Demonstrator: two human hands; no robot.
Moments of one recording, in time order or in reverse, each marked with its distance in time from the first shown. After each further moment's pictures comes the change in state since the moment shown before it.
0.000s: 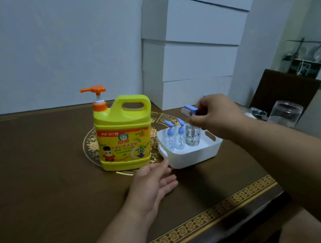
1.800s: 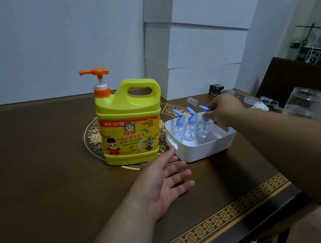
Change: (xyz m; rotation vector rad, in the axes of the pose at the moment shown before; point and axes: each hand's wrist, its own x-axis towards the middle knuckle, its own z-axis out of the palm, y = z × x) left_hand 0.019 0.006 -0.012 -0.119 -0.102 -0.256; right_hand 0.089 0.093 0.068 -0.189 -0.066 0.234
